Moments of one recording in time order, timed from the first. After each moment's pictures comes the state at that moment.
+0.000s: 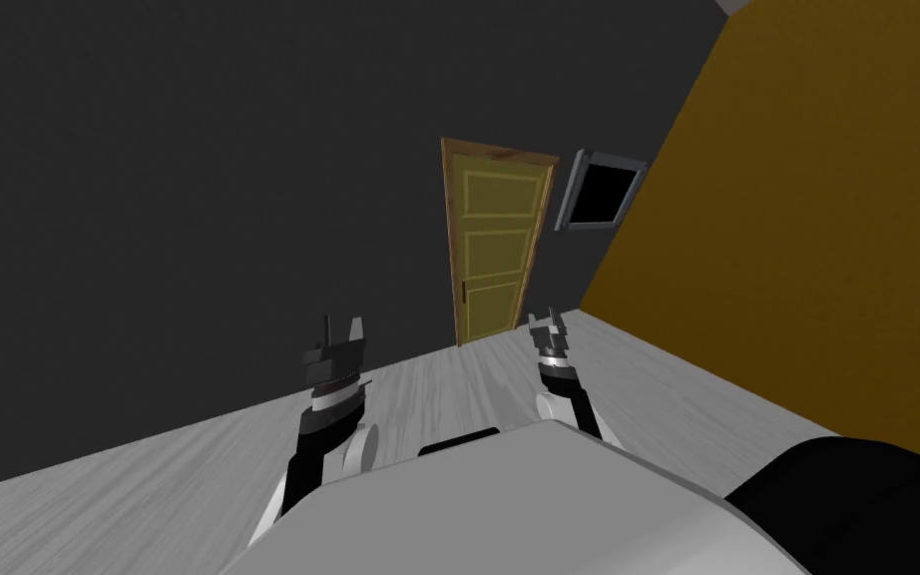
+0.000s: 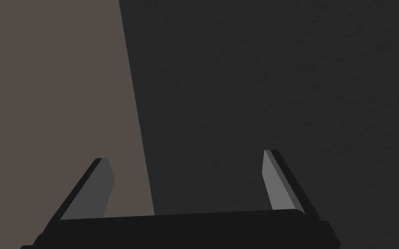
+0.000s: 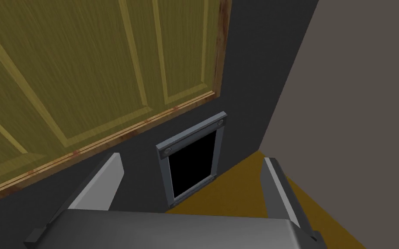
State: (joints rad) arm 0.44 -0.07 -0.09 -1.95 -0.19 -0.69 -0.12
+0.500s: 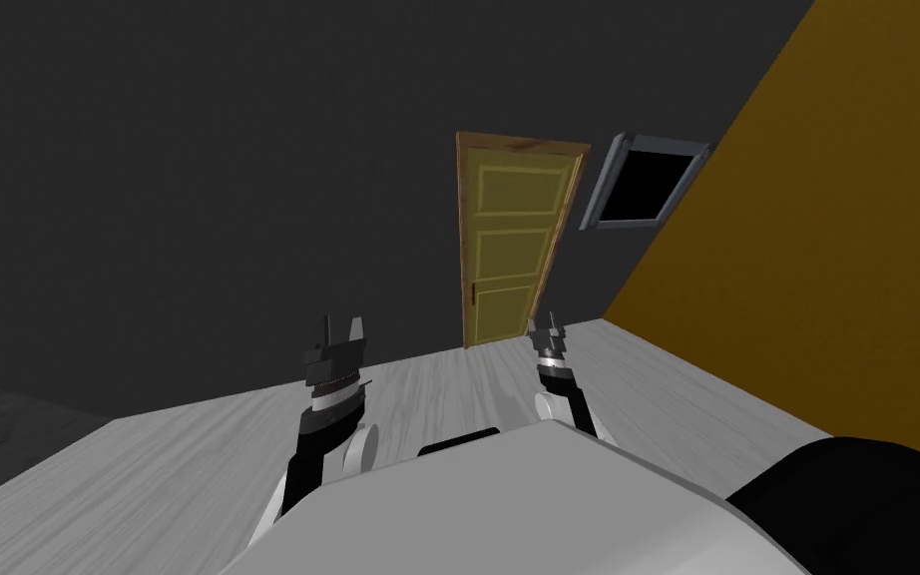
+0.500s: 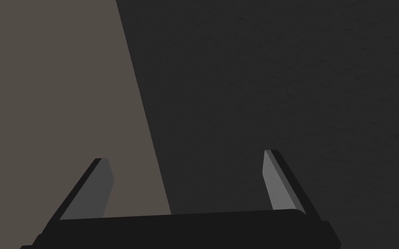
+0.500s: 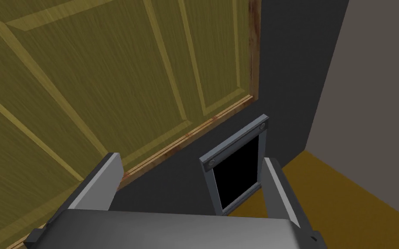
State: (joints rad) arm 0.40 -0.08 -0.10 -1.83 -0.26 -0.70 -0.22
